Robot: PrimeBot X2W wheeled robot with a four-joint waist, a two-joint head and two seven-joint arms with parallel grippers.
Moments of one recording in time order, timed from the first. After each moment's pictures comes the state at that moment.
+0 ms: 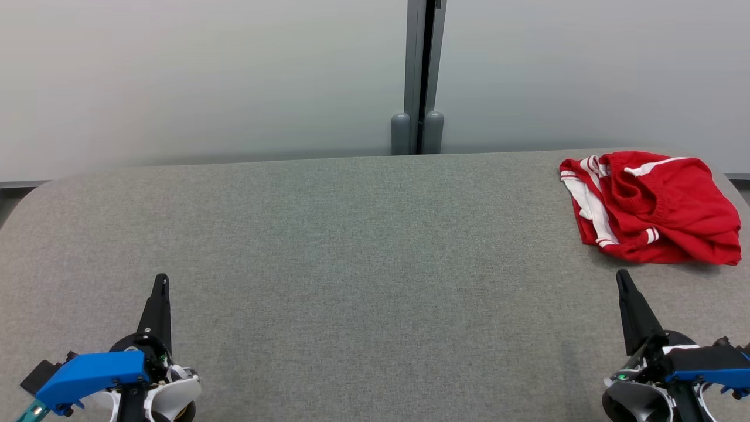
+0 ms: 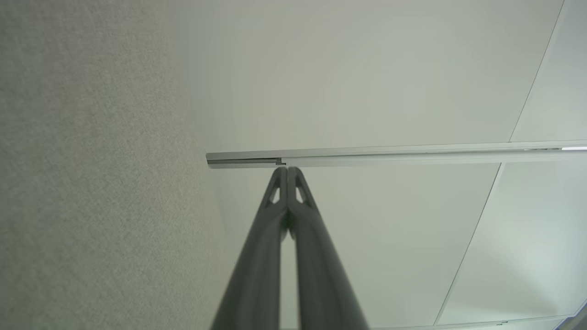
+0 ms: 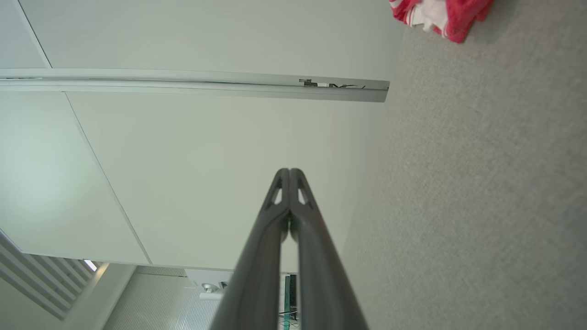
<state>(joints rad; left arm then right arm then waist) -0.10 0.05 0.11 0.25 -1.59 -0.12 0.11 -0.10 -0.05 -0.11 0.24 1.58 0.13 0.11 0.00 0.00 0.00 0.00</state>
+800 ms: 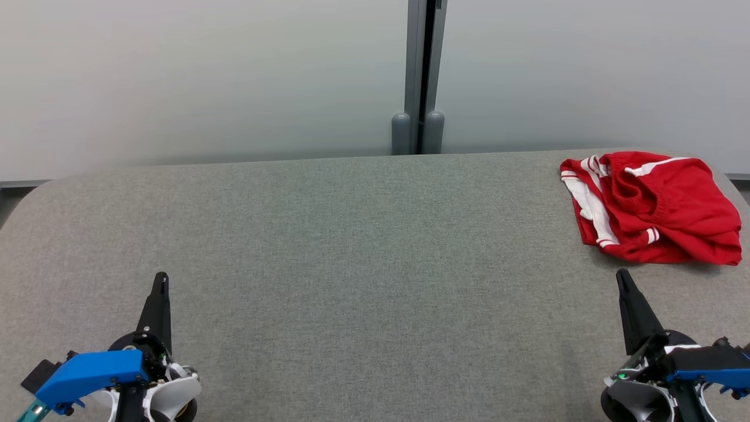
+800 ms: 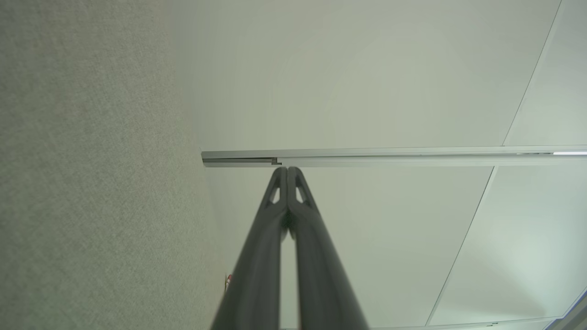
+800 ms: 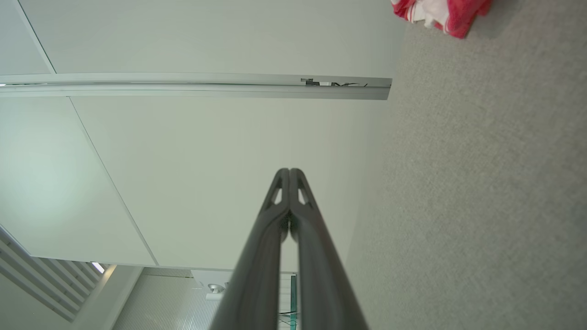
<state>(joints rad) -0.10 0.05 0.11 0.25 -1.61 -0.13 0.11 -0.10 -0.05 -0.11 0.24 1.61 0.13 0.11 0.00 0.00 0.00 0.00</state>
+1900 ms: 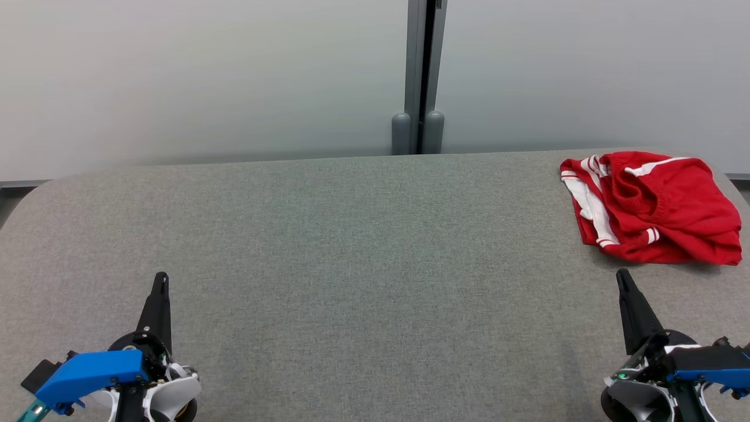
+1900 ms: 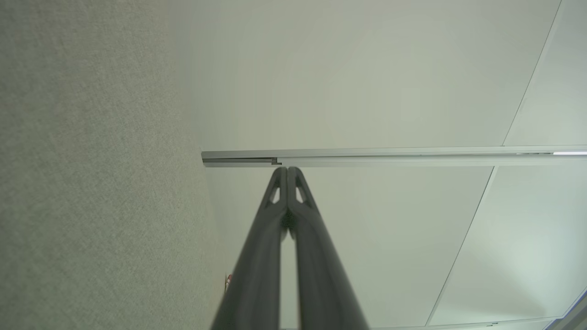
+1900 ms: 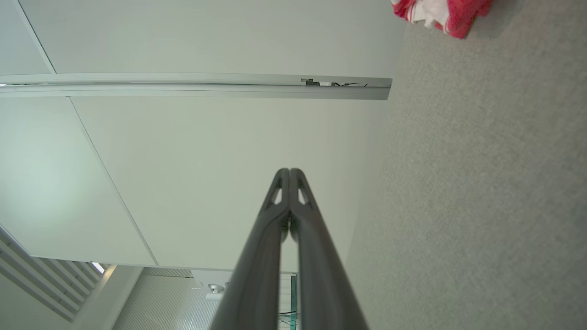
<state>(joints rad) -0.10 0.05 0.11 0.25 -1.61 -0.13 0.11 -0.10 -0.05 -0.11 0.24 1.61 0.13 0.11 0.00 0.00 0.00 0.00</state>
